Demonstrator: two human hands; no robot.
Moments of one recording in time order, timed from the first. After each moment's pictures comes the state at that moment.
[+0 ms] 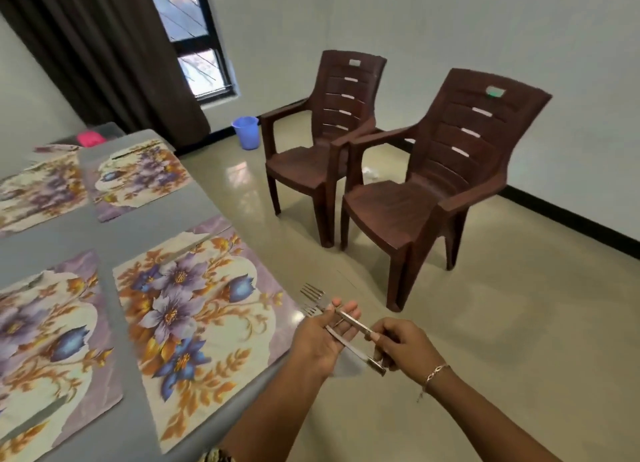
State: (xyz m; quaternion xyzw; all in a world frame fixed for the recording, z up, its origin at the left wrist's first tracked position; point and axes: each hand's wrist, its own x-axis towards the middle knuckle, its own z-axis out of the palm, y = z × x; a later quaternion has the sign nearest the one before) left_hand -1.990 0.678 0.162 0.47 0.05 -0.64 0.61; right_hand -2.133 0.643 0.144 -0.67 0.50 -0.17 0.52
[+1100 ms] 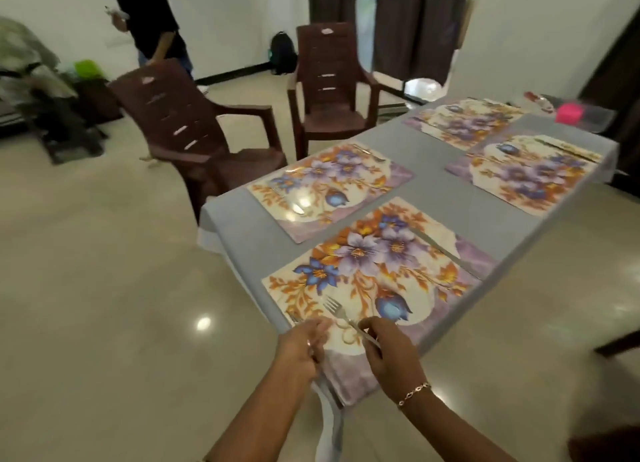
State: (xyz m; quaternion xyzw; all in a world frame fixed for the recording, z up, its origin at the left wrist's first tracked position) left_hand -1.950 0.657 0.147 0.32 0.49 -0.02 0.81; right_hand -1.916 0.515 0.113 -0.89 -0.23 0.02 0.39
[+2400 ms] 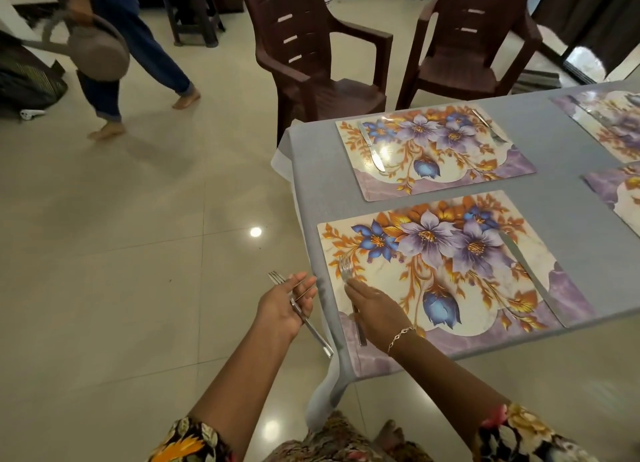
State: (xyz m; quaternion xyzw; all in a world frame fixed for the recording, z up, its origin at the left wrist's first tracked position) left_hand -1.986 0.698 0.137 0.17 0.55 0.14 0.81; right_hand -1.875 0.578 0.094 -0.81 -0.57 0.11 0.08
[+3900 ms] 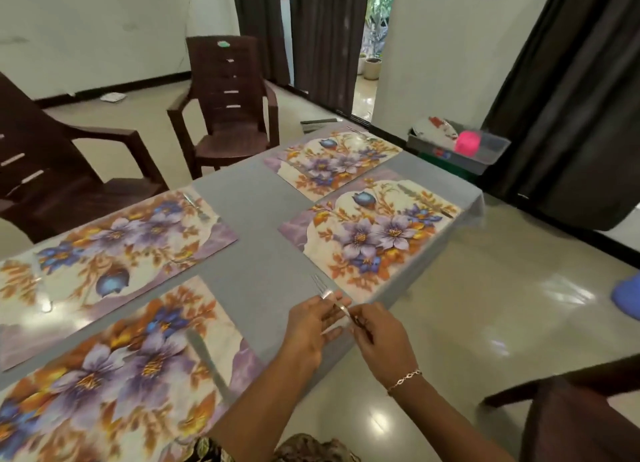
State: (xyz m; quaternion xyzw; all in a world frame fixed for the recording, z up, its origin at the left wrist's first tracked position) left_hand -1.567 0.317 0.177 0.48 0.32 -0.06 0.82; right_hand -1.552 0.194 0.149 -0.89 -0.20 0.00 0.40
